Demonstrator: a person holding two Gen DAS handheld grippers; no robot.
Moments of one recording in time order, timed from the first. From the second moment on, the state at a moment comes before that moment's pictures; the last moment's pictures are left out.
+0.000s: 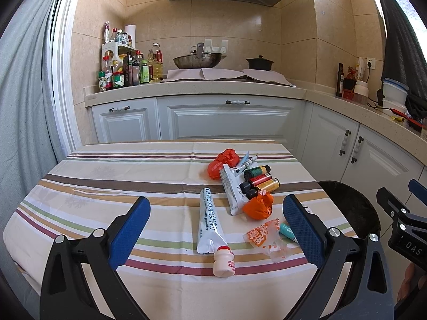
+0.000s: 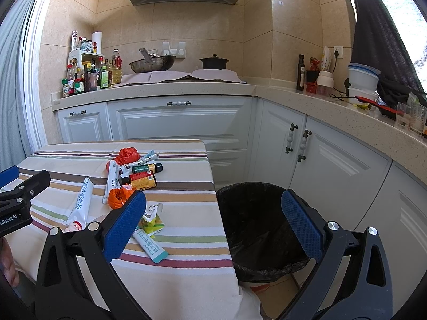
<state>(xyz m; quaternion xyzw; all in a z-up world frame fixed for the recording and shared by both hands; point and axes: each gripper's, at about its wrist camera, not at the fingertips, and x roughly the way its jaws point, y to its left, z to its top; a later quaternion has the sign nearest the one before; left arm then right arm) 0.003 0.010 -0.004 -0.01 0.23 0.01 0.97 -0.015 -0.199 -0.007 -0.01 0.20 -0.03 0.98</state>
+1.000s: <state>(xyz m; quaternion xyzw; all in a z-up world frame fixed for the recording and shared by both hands) 0.009 0.017 -0.009 -0.01 0.26 0.01 0.97 -0.009 -0.188 -0.025 -0.02 0.22 -0.01 0.98</state>
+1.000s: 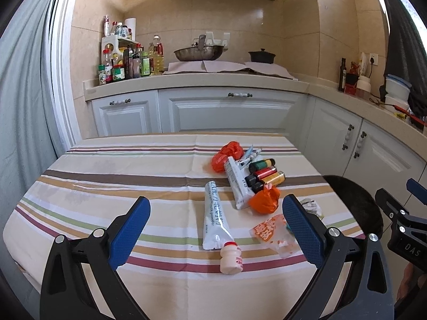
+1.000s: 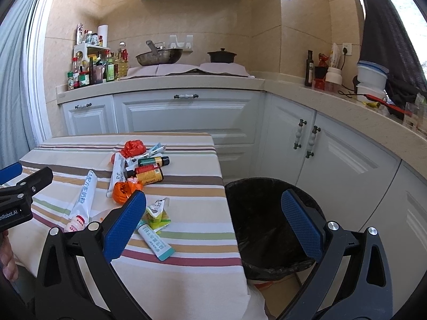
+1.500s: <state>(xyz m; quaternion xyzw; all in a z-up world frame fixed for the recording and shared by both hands) 0.025 0.055 -0.033 -0.02 0.30 0.06 0.95 0.035 -0.156 -0.050 -0.03 0.28 0.04 0.96</state>
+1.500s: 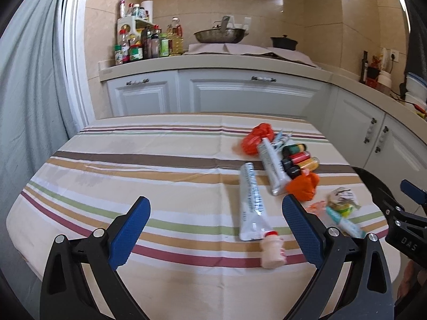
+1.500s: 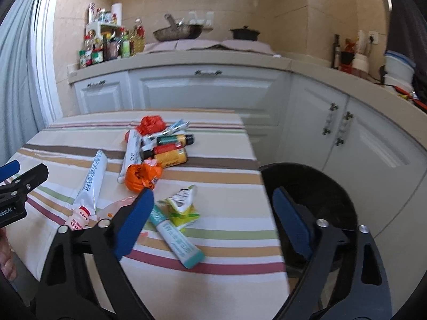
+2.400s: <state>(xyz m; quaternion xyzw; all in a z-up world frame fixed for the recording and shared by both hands) 0.060 0.079 -0.060 -0.03 0.34 0.07 0.94 0.083 -0.133 -0.077 -0.03 0.36 0.07 0.93</state>
